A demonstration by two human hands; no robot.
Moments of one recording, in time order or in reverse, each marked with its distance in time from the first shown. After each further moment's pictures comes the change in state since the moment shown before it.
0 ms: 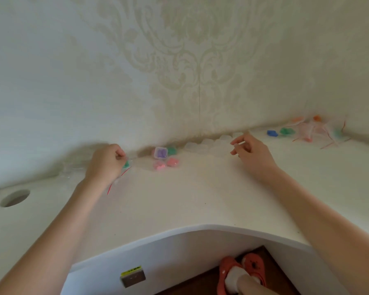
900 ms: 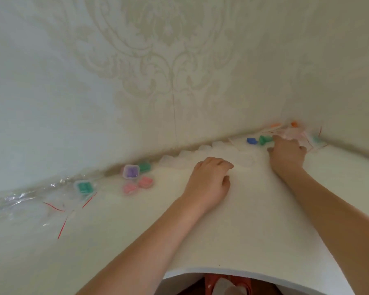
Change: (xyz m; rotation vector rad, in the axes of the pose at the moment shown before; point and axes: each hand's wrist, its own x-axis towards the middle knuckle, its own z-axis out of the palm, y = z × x) left_hand -0.054 0.197 0.133 -0.112 -0.262 0.779; right_hand 0.078 0.096 -0.080 -0.951 0.276 0.314
